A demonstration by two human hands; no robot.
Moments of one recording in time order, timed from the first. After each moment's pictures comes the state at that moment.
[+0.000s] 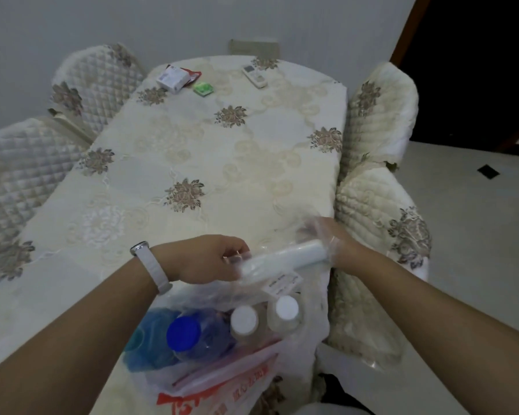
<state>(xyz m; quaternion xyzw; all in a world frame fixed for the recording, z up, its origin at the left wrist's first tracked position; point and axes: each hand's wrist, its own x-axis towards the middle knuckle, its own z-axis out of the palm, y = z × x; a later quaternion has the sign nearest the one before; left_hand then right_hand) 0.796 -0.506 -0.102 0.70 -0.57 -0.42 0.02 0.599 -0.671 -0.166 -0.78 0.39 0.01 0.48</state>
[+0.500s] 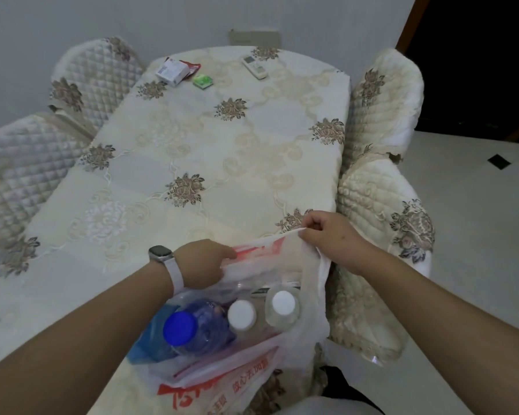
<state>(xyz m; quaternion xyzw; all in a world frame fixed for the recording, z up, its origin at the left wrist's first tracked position) 0.798 -0.500 -0.150 0.75 -0.57 -0.30 -0.16 0.586 -0.664 -0.157 -0.72 0.39 -0.08 0.56</state>
